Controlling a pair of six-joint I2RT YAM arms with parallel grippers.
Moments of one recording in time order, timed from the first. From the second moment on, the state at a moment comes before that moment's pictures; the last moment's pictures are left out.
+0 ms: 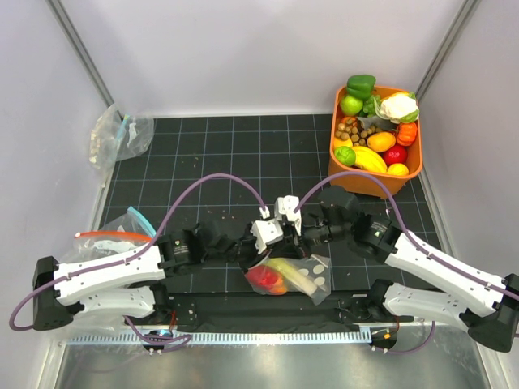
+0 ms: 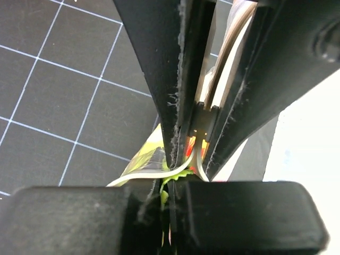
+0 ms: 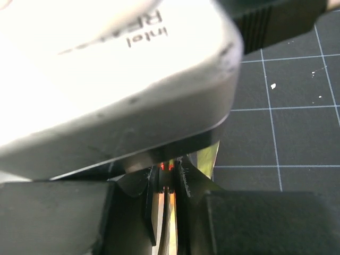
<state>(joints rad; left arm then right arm) -1.22 1.03 0.87 -0.37 0.06 -0.02 0.93 0.96 0.89 -0.37 -0.65 -0.13</state>
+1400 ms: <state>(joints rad) -1.24 0.81 0.82 -0.30 0.01 -0.09 0.94 0.86 0.86 -0.34 -0.54 -0.16</state>
